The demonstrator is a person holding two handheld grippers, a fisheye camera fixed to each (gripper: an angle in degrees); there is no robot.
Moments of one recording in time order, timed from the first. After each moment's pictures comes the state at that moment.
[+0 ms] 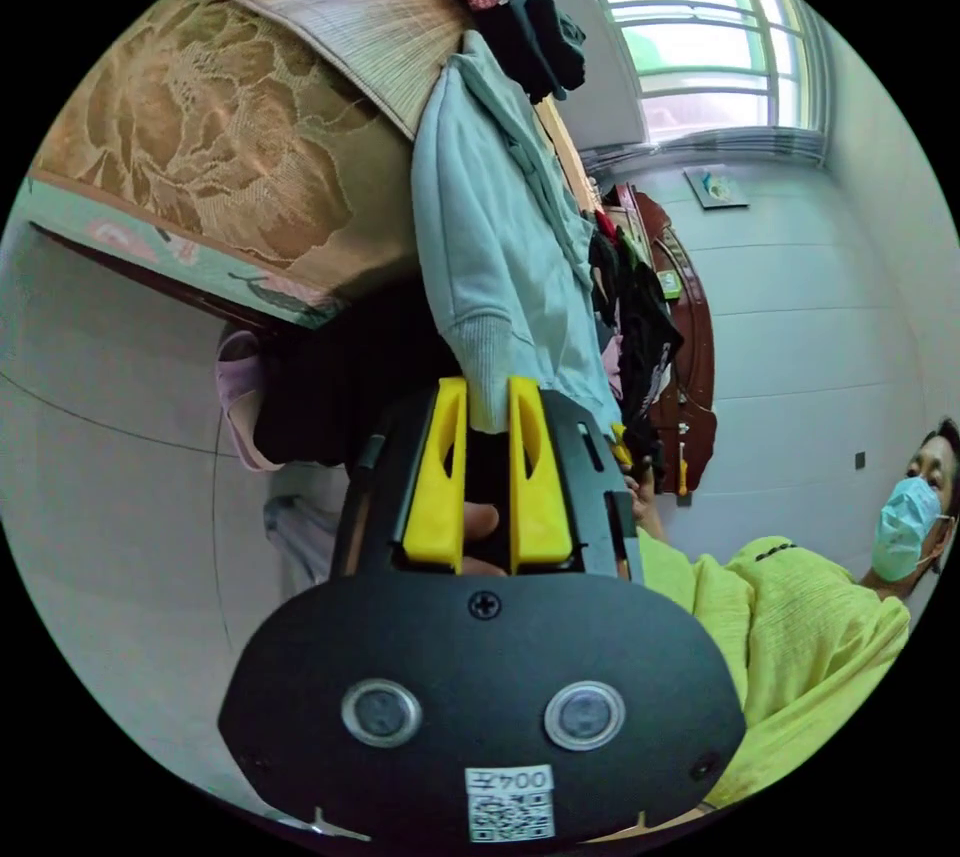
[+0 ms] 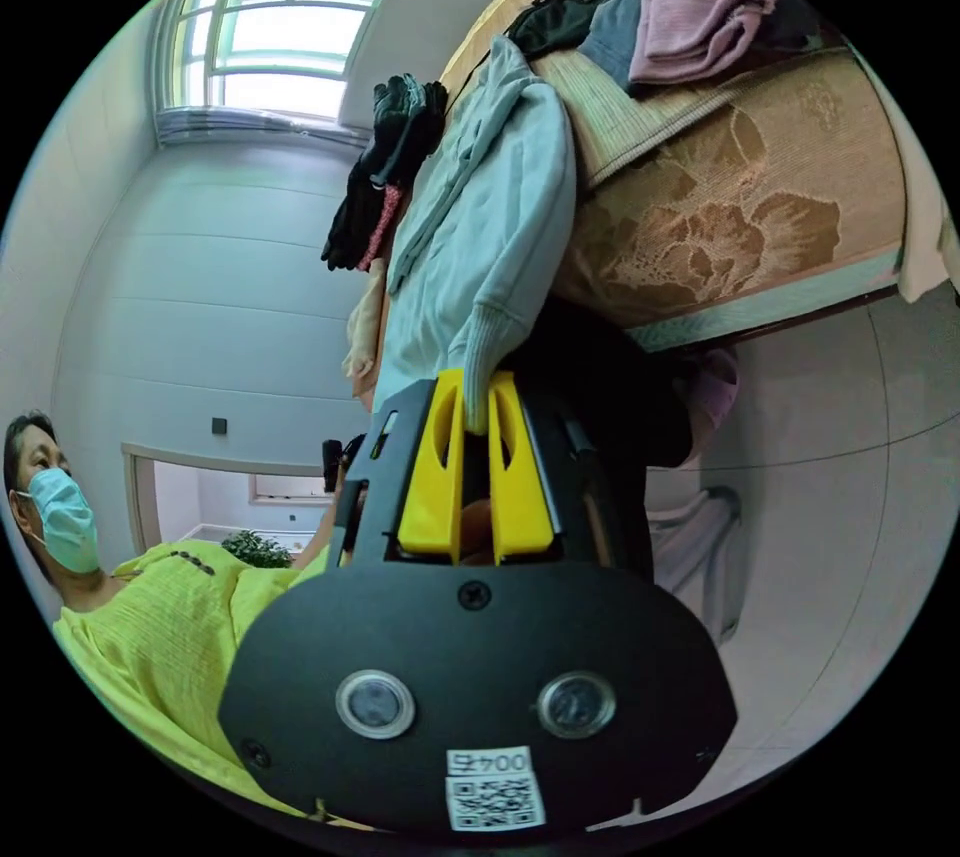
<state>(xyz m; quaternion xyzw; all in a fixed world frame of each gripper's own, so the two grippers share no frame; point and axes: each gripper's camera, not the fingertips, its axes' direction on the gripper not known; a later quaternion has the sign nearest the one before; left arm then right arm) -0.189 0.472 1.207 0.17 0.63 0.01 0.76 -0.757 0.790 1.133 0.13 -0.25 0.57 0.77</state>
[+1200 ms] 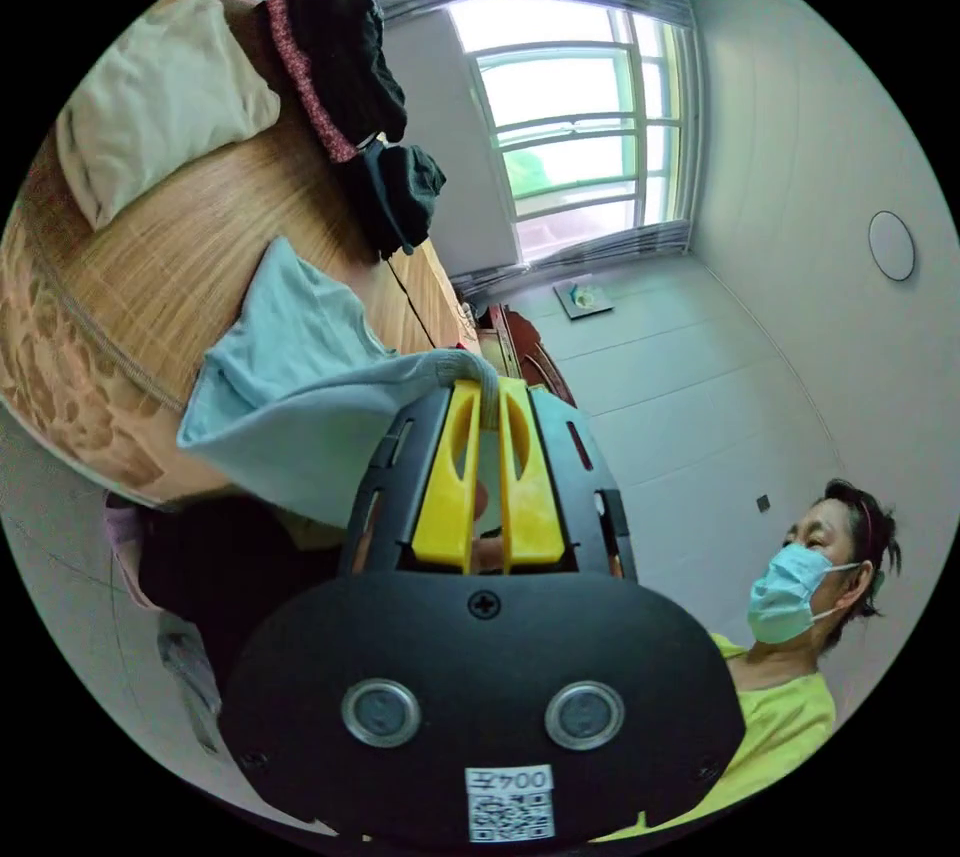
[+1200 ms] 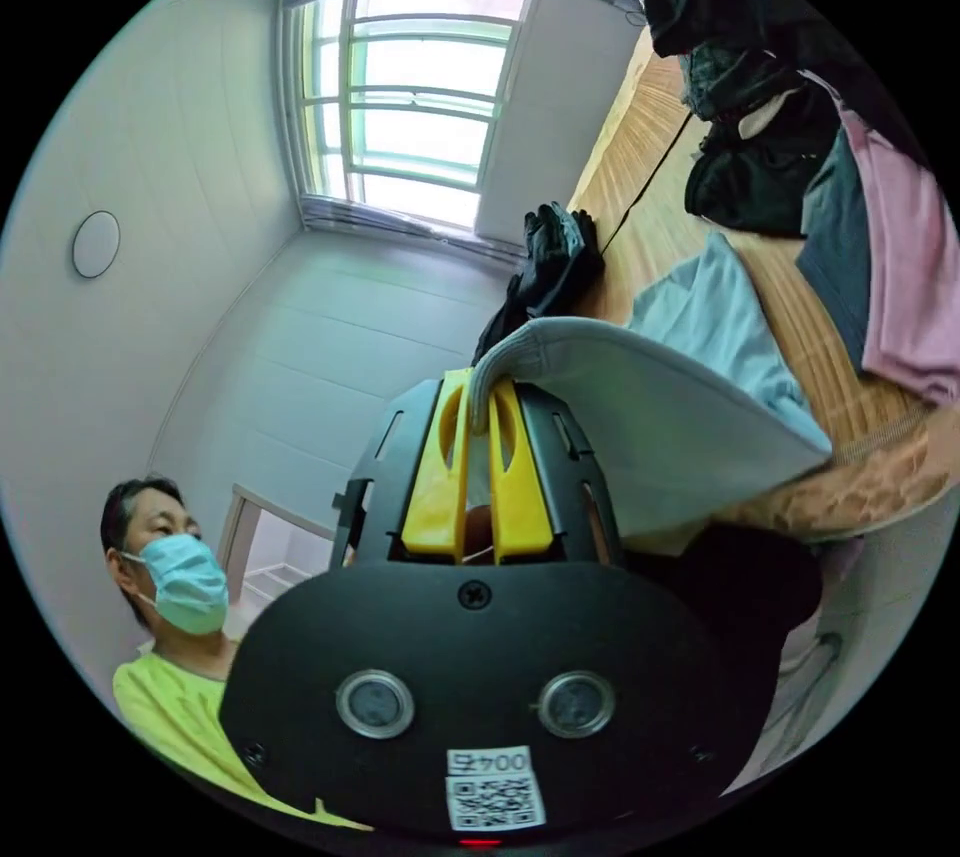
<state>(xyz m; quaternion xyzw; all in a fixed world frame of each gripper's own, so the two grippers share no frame) -0.365 0.444 1.008 0.33 0.73 -0.05 0.60 -0.716 0.725 1.018 0.37 -0.30 0.52 0.71</state>
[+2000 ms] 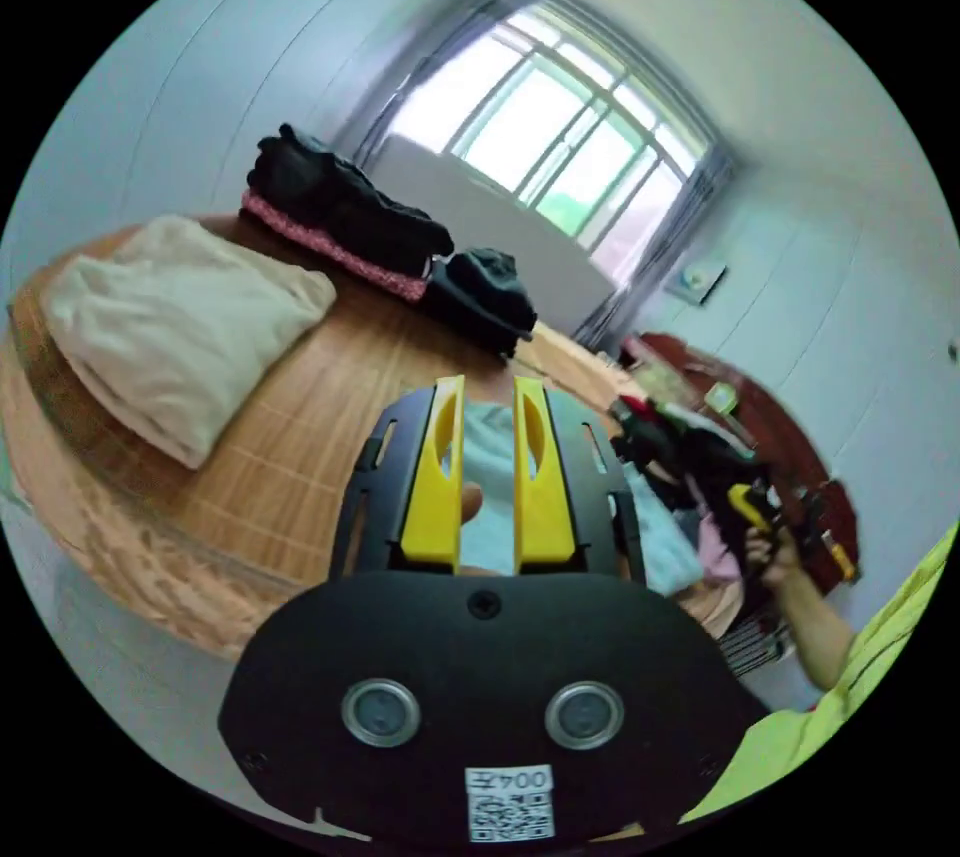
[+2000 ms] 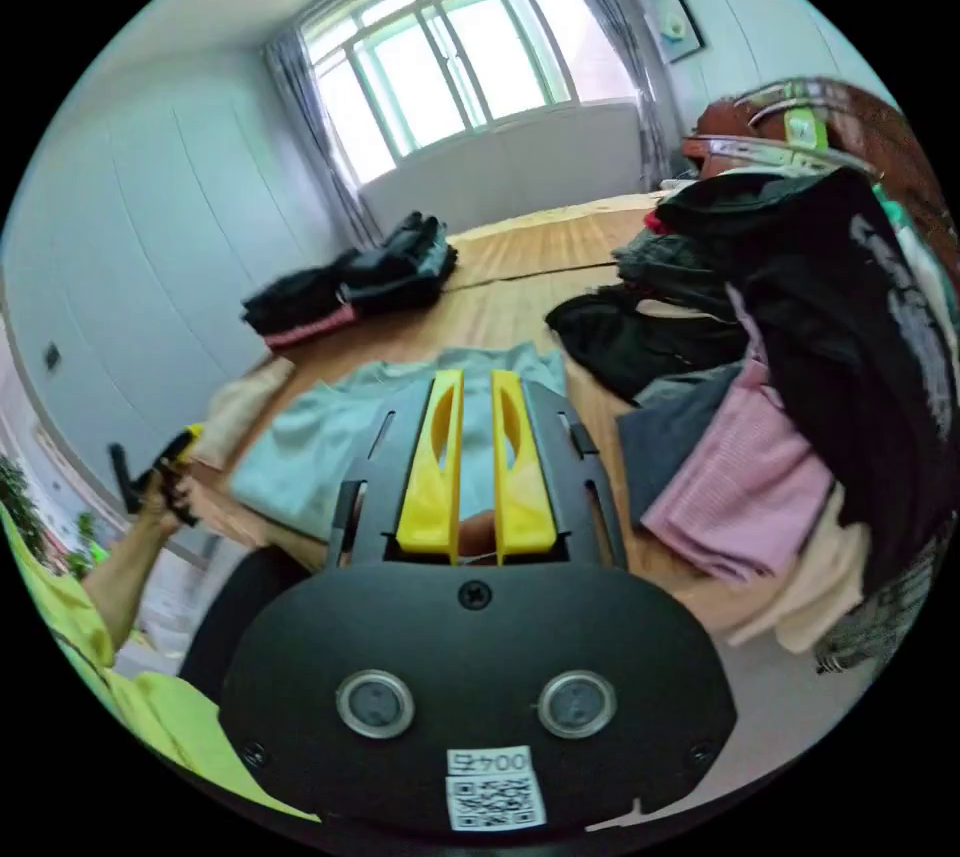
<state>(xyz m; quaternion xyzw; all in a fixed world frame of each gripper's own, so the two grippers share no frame) -0.333 0.377 0.932 0.53 0.45 -0.08 0.71 -0.703 0.600 1.034 0.25 0.08 0.44 0.86</state>
